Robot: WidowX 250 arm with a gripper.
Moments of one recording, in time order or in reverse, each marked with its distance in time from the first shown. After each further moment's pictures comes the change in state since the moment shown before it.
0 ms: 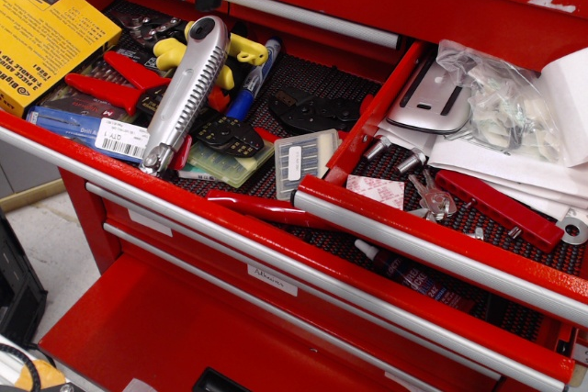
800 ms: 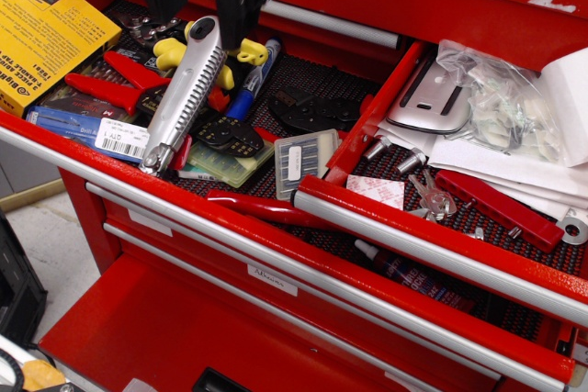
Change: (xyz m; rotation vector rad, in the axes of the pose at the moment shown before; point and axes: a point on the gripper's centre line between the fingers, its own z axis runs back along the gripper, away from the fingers) arm 0.048 0.014 -0.078 -0.100 -0.104 -0.043
